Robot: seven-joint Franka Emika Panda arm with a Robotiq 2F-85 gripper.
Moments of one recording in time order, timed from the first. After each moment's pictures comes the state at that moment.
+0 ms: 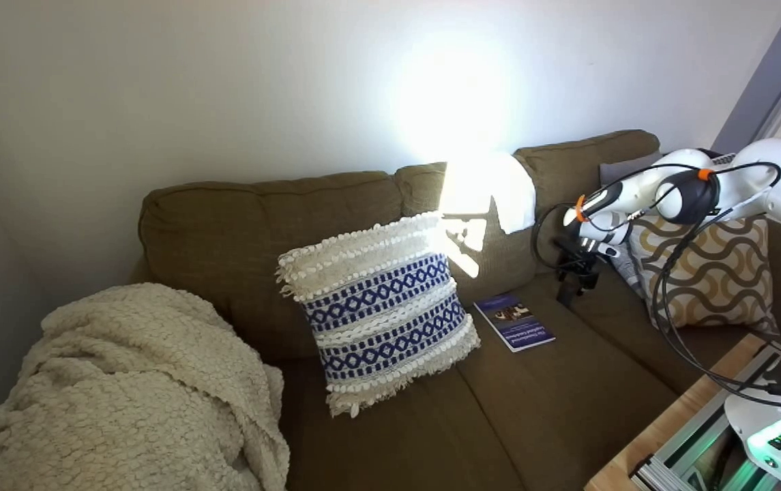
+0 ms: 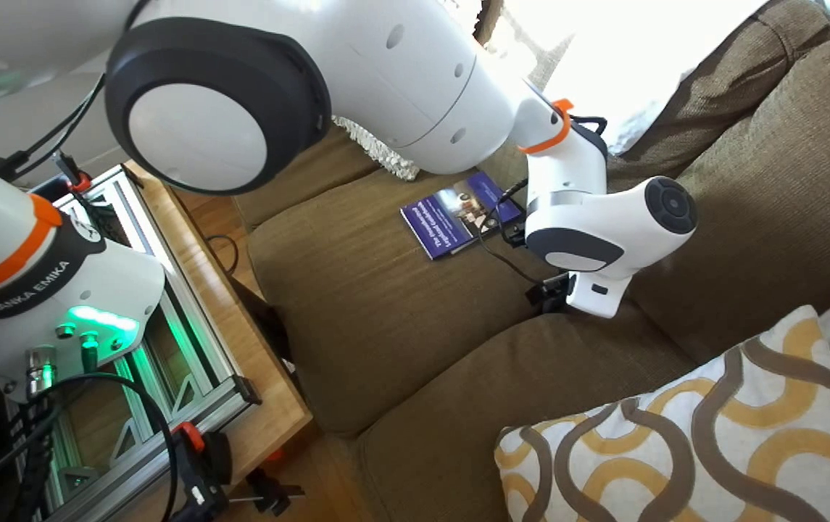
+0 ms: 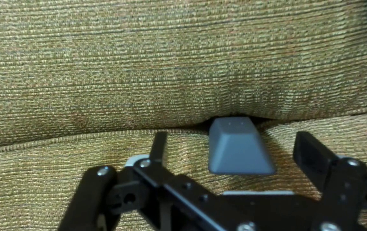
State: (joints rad) arm -0.46 1.49 -0.19 -1.02 0.45 2.31 0.98
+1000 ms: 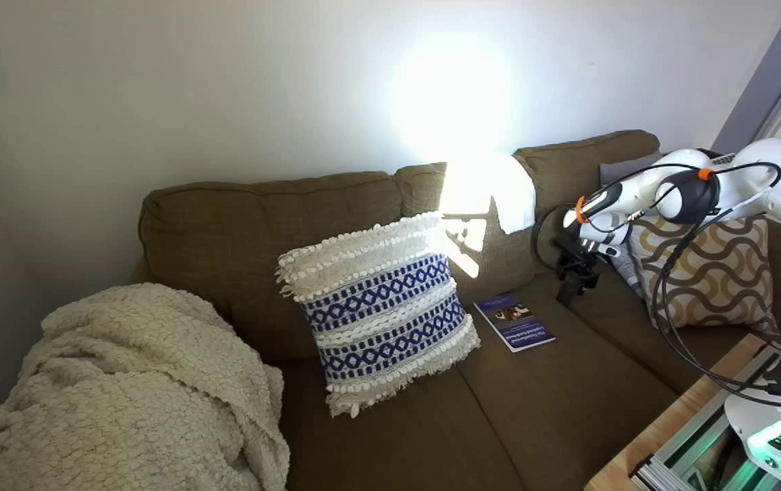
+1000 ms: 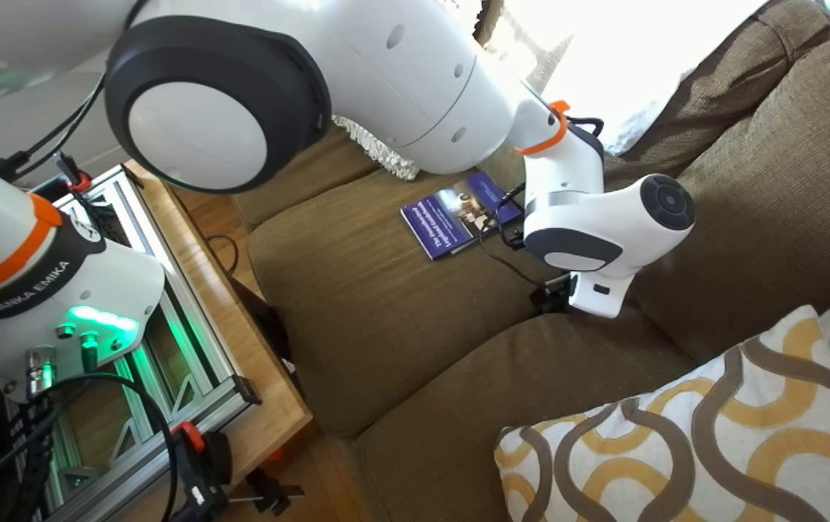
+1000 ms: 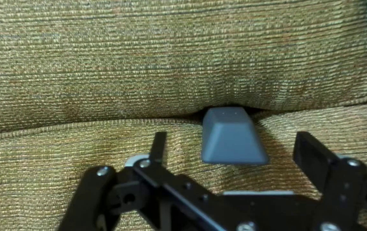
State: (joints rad) arm -0.46 1.49 -0.18 -1.03 0.42 2.35 0.98
